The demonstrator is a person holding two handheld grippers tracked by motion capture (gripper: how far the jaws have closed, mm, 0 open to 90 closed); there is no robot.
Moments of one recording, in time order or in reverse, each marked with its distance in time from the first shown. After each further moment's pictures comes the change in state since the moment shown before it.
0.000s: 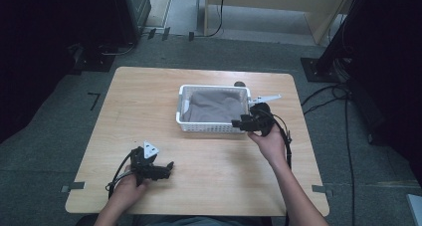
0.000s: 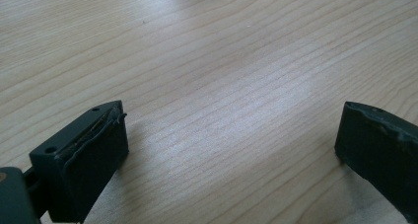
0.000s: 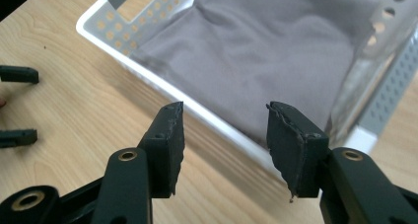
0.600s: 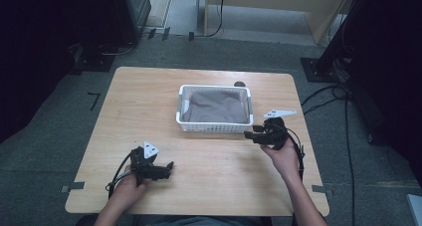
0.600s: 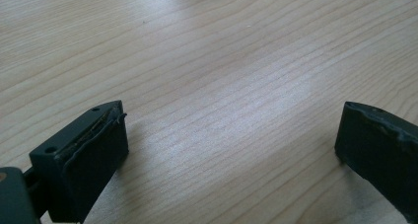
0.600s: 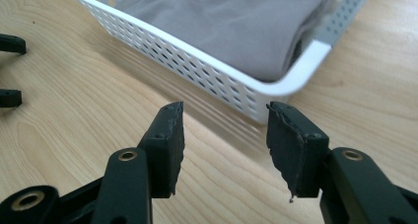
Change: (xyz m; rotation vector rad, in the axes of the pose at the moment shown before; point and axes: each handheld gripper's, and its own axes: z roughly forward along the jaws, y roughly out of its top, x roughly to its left) left arm 0.000 0.000 0.000 -0.001 0.000 0.000; right arm -0.019 -0.049 -0.021 -0.033 -0.014 -0.003
